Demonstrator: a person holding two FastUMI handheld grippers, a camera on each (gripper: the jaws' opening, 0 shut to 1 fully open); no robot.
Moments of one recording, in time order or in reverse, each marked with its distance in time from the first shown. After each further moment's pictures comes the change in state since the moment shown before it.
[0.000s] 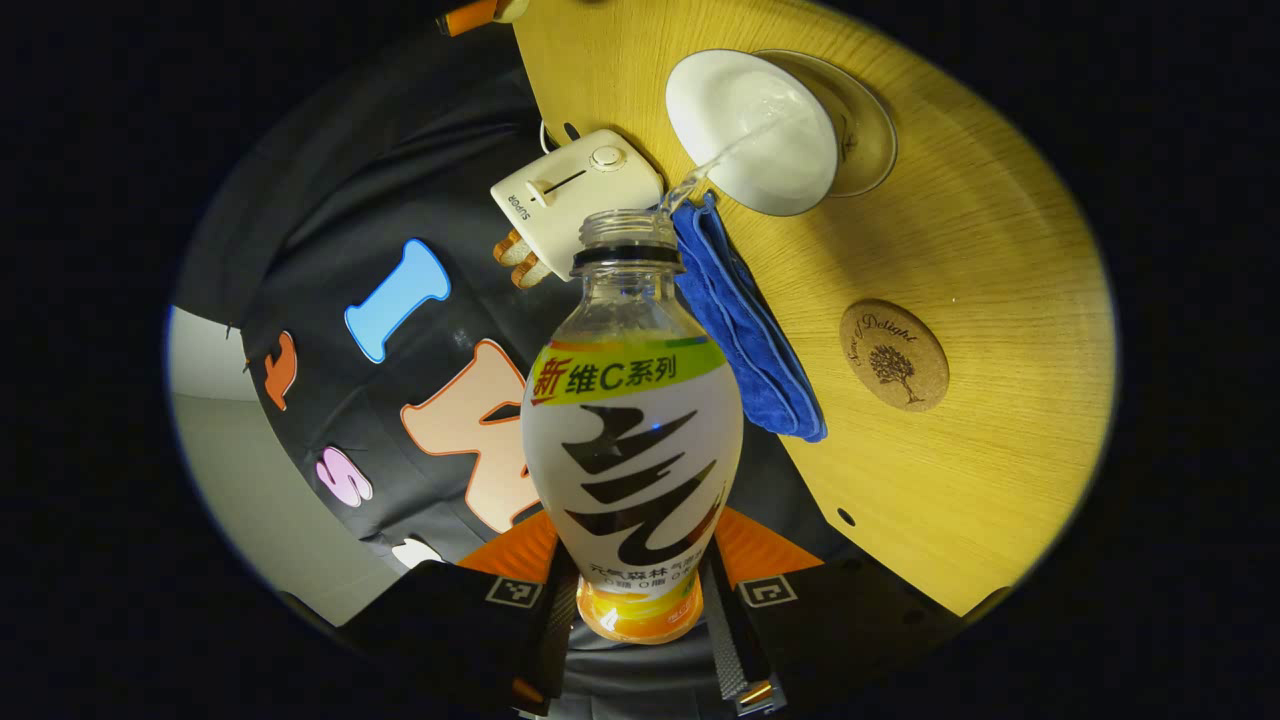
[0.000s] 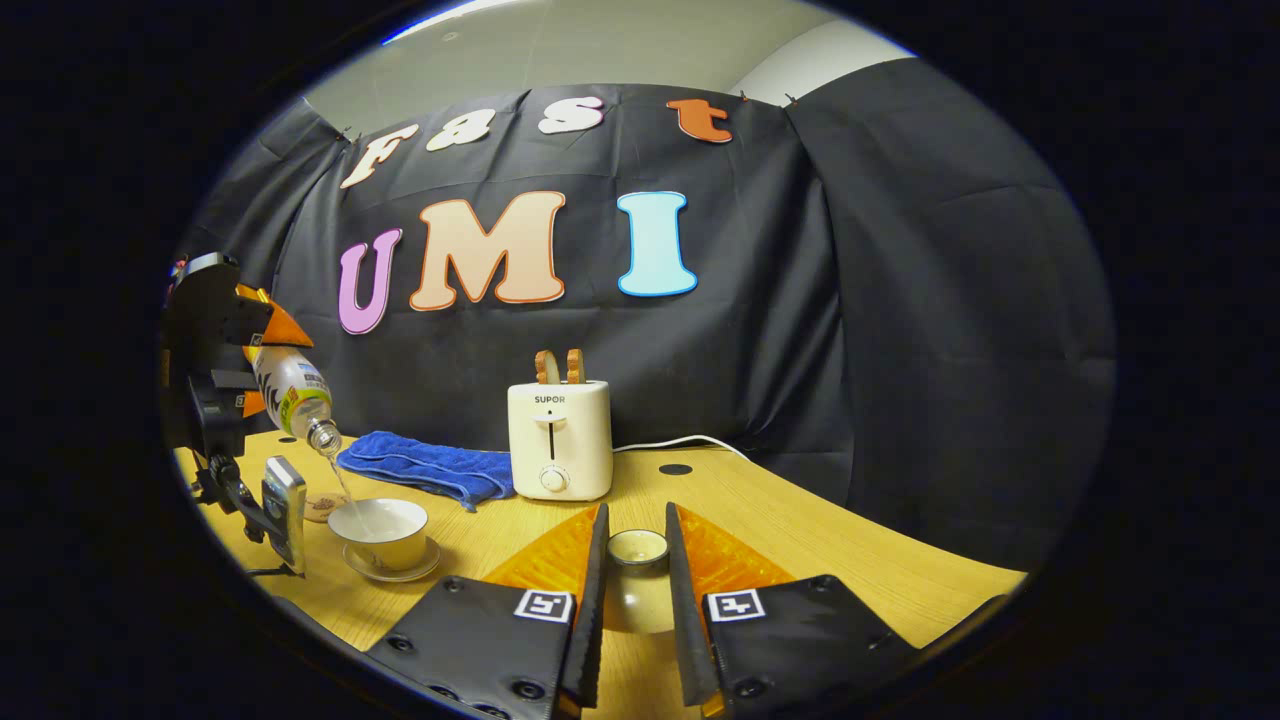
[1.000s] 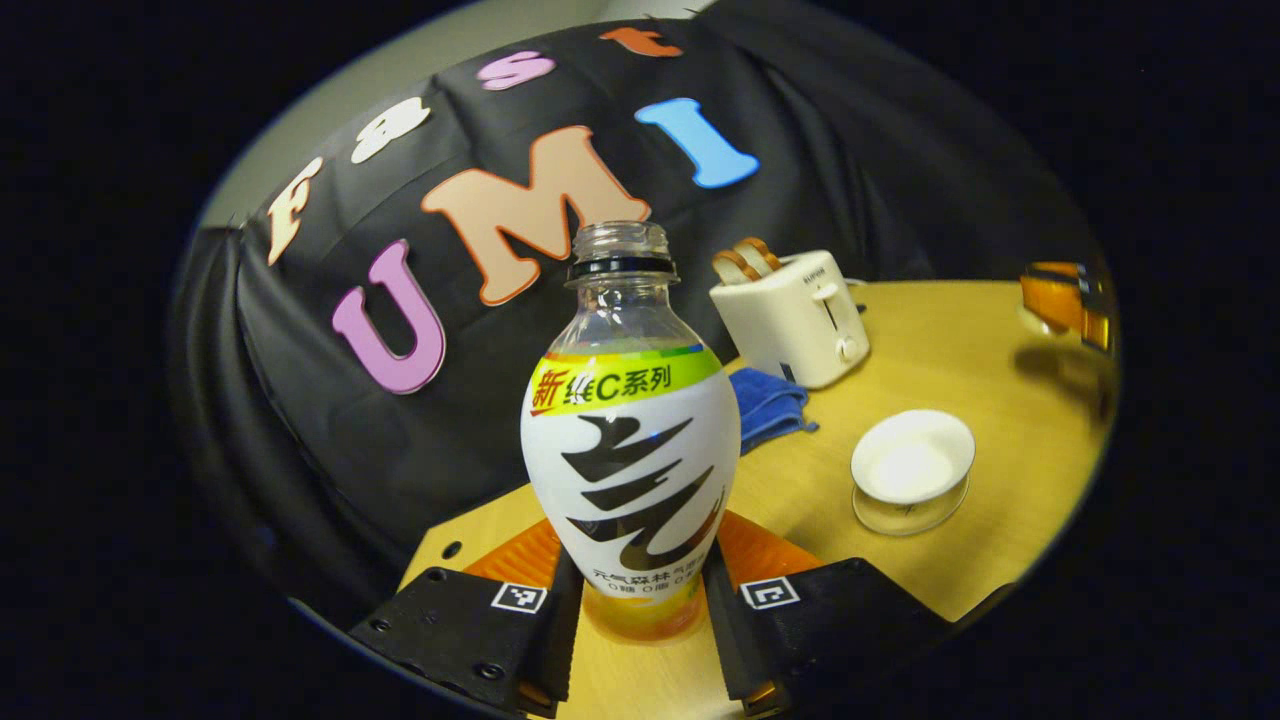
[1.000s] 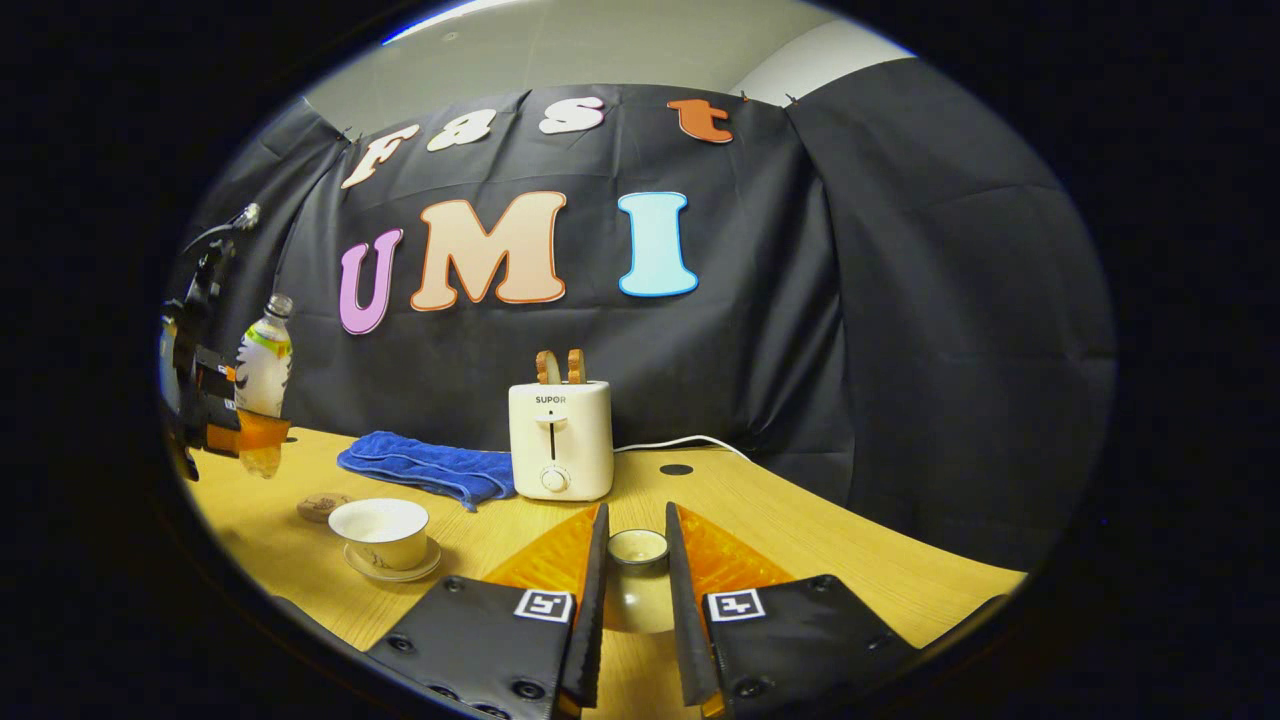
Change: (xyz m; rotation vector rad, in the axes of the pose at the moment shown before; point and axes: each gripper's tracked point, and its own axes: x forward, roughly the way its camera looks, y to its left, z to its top) left arm -0.005 -0.043 0.006 -1.708 -0.240 -0.224; right arm -0.001 -0.001 0.001 -0.002 0.000 0.001
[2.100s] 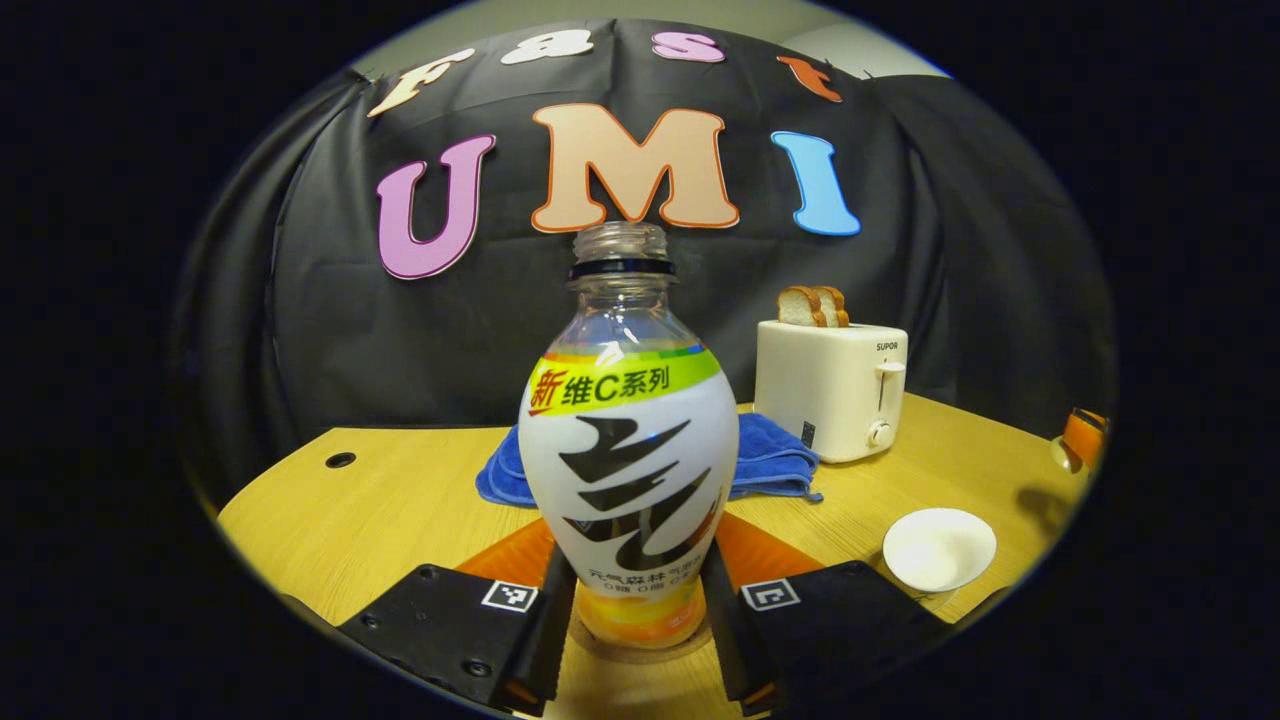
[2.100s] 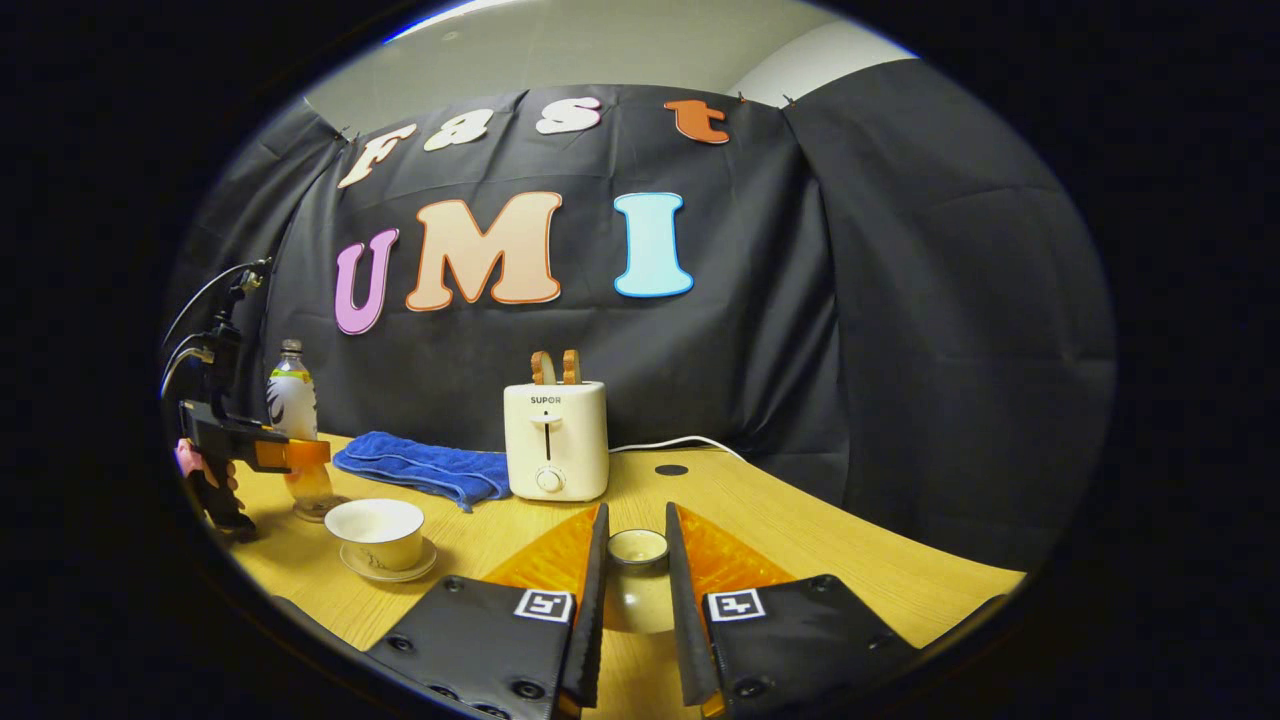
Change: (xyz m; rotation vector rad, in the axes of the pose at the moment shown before) left arm 0.069 -0.010 -0.036 -0.362 -0.043 -0.020; right arm 0.000 -0.003 0.001 0.000 -0.002 -0.012
